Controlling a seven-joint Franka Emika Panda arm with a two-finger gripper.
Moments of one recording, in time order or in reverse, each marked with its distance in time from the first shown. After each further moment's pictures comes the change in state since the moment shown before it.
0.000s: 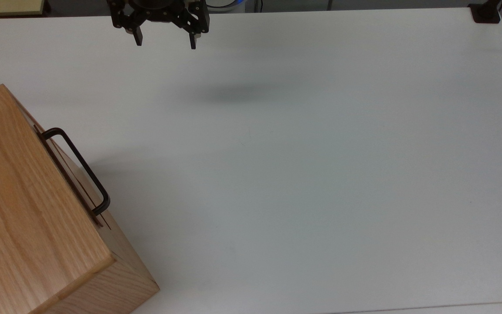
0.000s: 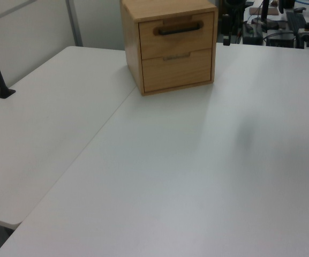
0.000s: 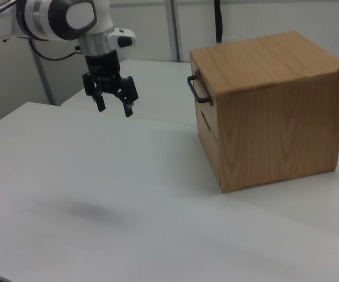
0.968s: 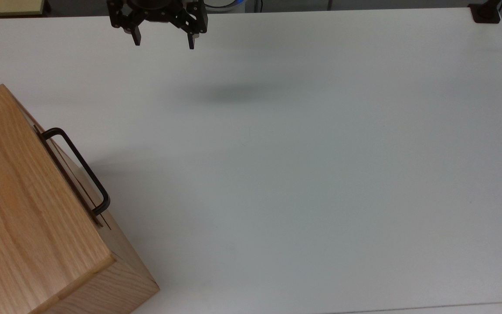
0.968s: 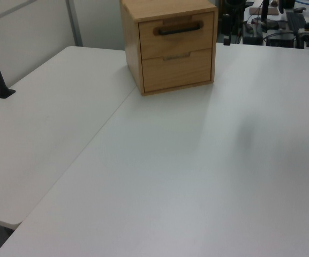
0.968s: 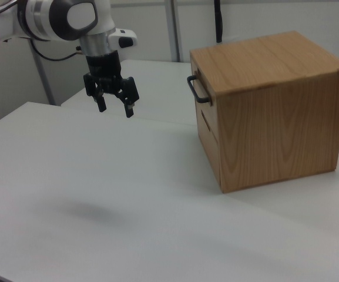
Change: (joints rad) arm -0.004 0.001 -0.002 -0.001 0.000 -0.001 0.000
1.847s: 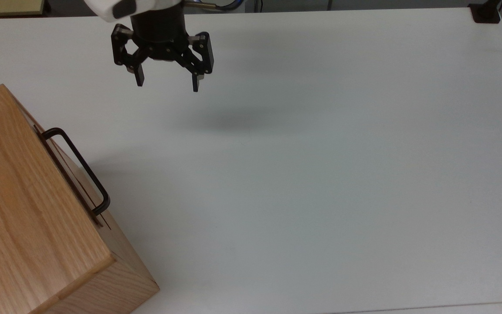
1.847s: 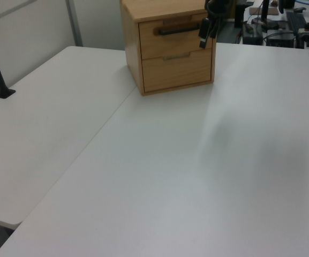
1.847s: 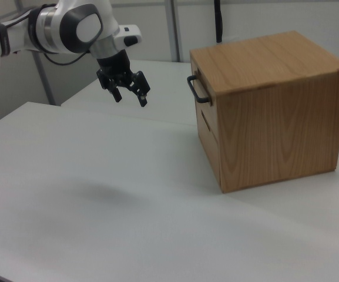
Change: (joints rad) arm 0.020 0.069 0.009 -0.002 -0.019 0.287 0.067
